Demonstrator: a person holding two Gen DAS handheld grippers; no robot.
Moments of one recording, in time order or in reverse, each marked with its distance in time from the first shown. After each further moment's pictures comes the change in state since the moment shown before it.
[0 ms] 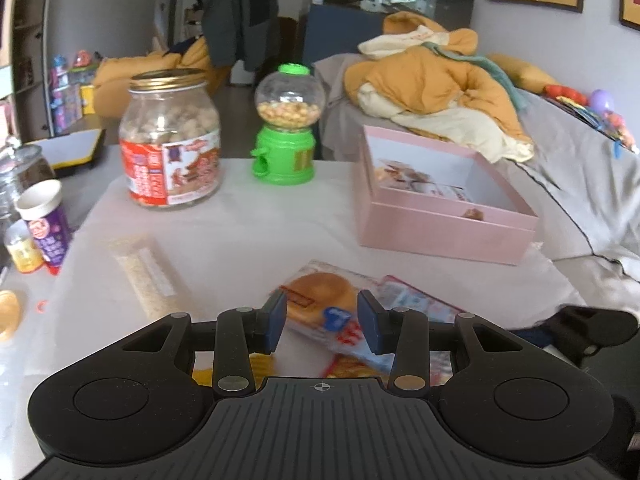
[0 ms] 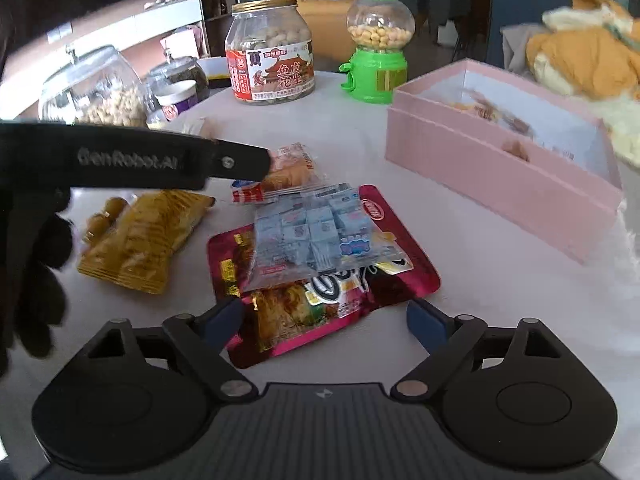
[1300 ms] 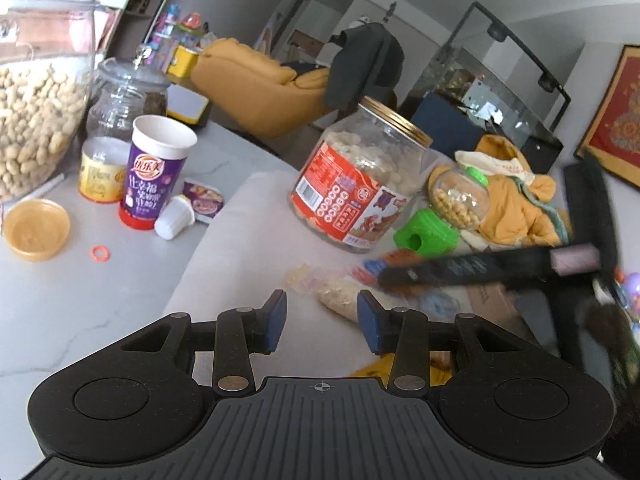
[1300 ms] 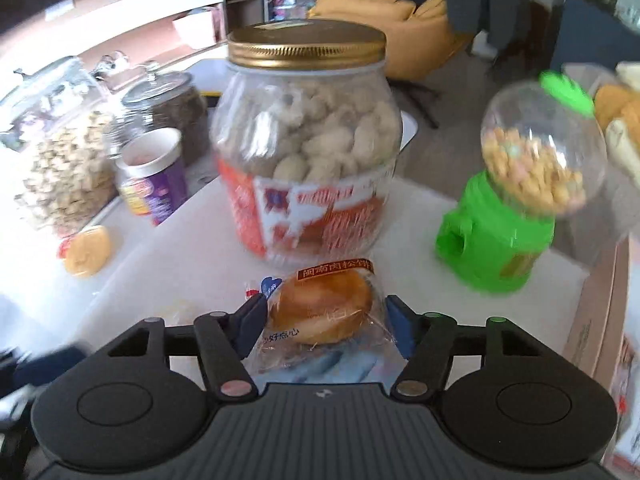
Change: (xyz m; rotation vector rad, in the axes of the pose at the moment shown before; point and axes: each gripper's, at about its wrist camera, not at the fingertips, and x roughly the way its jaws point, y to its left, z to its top) left arm -0.003 0.167 -0.032 -0.465 -0.197 -0.008; right arm 0.162 0.054 0.204 -0.081 0.058 0.054
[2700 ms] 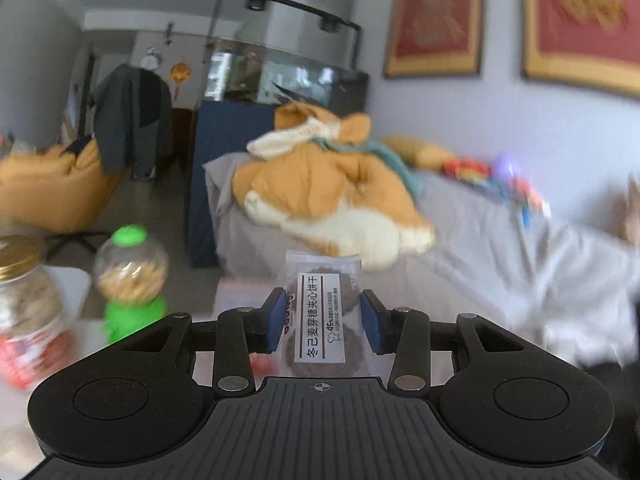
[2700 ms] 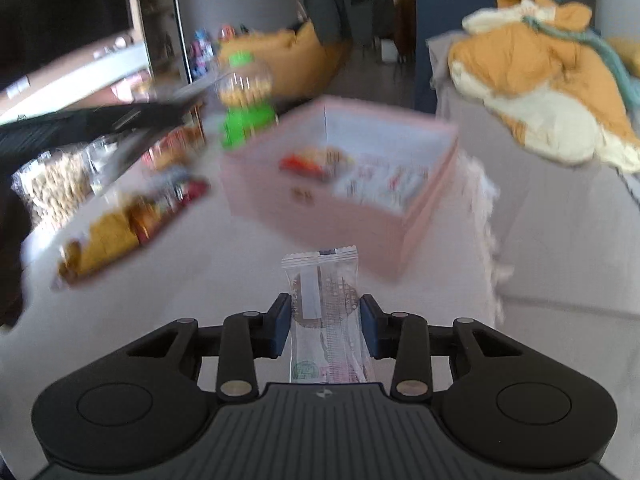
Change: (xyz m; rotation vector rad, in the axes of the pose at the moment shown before) left arm 0.054 -0.290 0.007 0.490 -0.008 -0.364; right arm -0.235 -0.152 -0.225 0.208 -0.157 -0.130
